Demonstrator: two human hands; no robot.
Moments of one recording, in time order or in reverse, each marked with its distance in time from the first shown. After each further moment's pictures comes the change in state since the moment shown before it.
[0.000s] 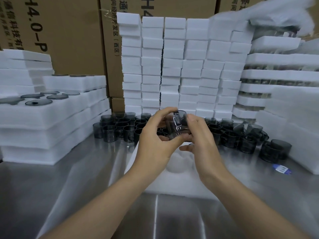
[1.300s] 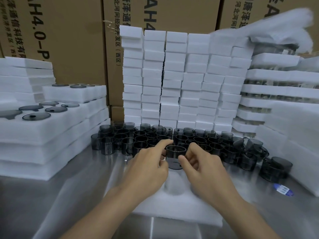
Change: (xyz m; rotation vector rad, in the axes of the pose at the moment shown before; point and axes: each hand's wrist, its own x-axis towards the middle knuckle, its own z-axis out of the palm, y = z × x) left_hand 0.007 -0.003 -0.022 0.747 -0.271 -0.140; right_hand 0.012 0.015 -0.033 -0.813 -0.058 -0.206
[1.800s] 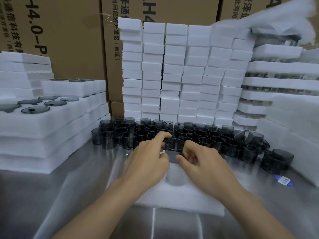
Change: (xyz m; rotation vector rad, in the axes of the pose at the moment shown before) left_hand 0.000 -0.001 0.001 0.024 -0.011 -0.083; right_hand -0.001 -0.003 -0.001 -0.175 -0.102 -0.019
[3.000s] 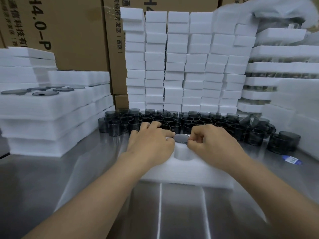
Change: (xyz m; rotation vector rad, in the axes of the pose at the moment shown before) left_hand 0.003 -0.010 -0.003 0.389 -0.196 0.005; right_hand 0.001 -0.005 0.000 -0.116 -0.080 0.152
